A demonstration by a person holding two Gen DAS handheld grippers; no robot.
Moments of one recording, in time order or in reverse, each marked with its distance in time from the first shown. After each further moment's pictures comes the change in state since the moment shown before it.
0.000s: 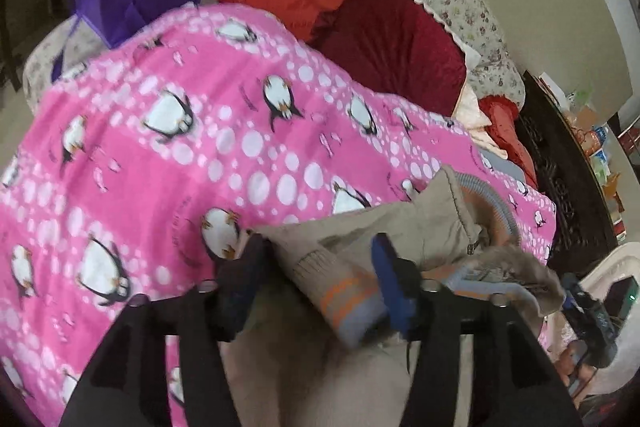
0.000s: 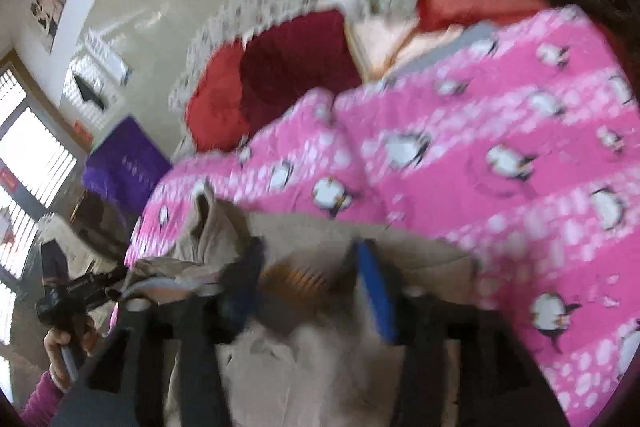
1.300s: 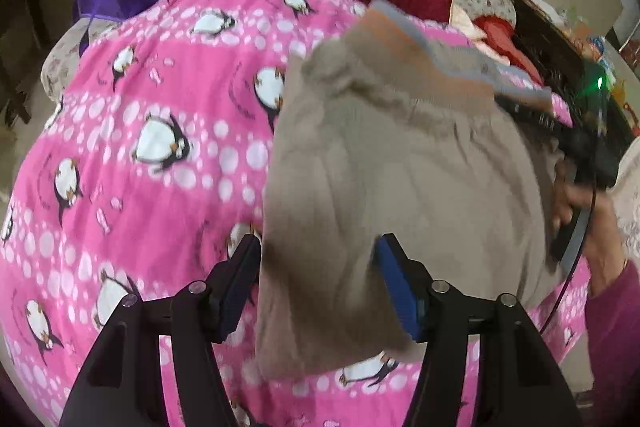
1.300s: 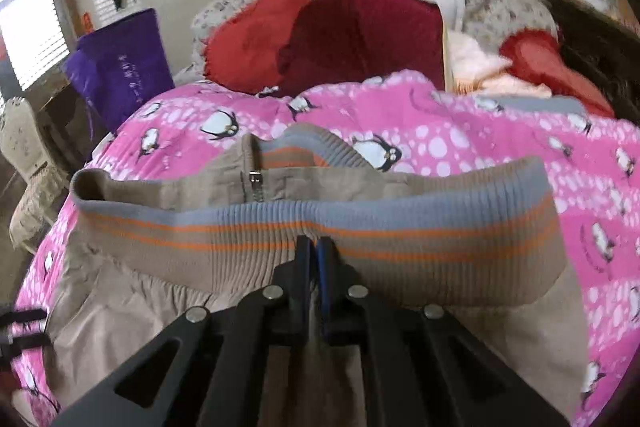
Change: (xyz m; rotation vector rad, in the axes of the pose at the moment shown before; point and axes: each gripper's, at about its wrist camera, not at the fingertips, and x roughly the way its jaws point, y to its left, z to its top) left arm -0.030 0.023 -0.113 0.185 0.138 0.094; right arm 0.125 0.114 -0.034 -0.372 0.107 -0.126
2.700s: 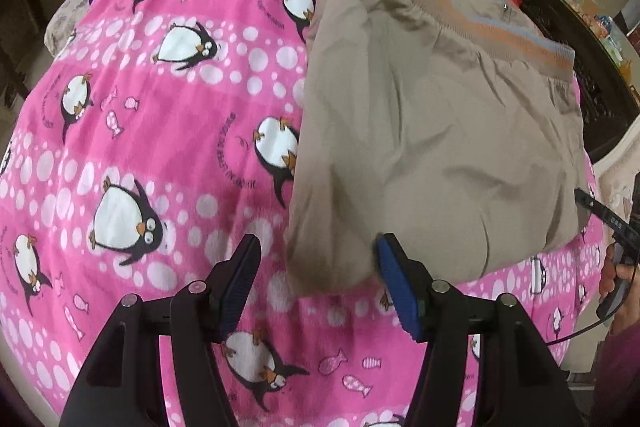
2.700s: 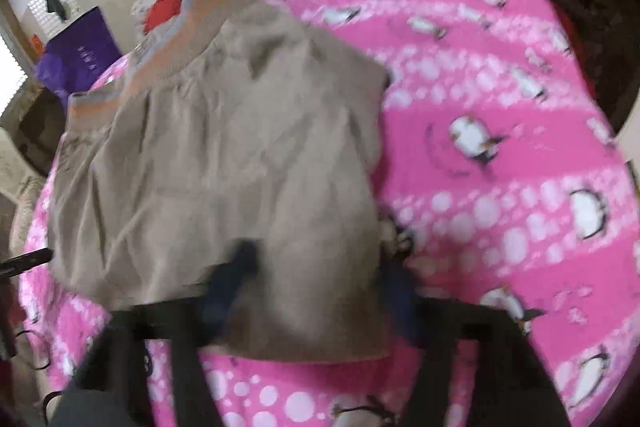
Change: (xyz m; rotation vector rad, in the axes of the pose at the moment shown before) left arm 0.000 0.017 -0.055 0.000 0.122 0.008; right arm -0.128 -0.114 -0.161 0.205 0.183 -0.066
